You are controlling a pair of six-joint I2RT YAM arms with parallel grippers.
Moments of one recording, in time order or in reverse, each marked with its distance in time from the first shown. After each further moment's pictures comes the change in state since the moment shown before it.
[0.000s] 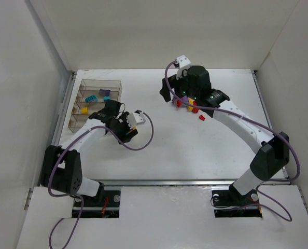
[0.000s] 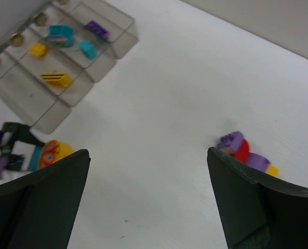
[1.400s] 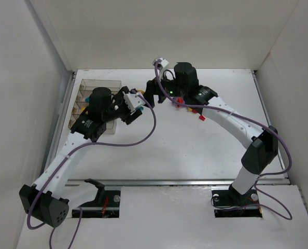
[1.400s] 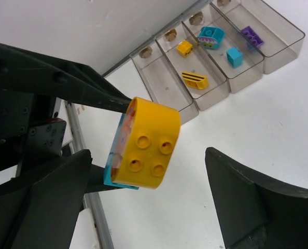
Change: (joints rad) left arm -0.119 -0.323 0.188 0.229 0.047 -0.219; right arm 0.080 0.114 0.163 0.022 -0.431 0.180
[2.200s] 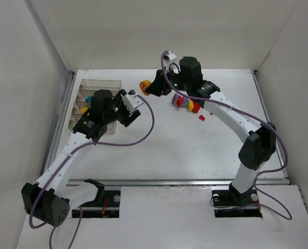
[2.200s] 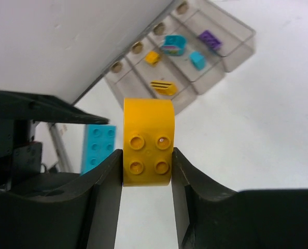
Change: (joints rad) left arm 0.020 -0.002 -0.057 -0.002 -0.077 -0.027; right arm -0.075 0.054 0.046 0.000 0.018 0.052
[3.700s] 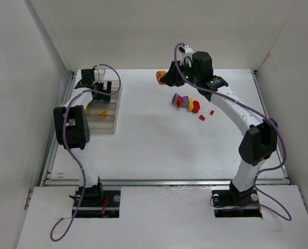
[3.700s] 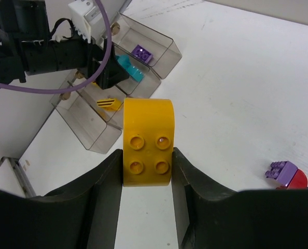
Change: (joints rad) left arm 0.473 0.947 0.522 0.060 -0.244 -0.396; right arm -0.159 0.032 0.007 -0.006 0.114 0.031
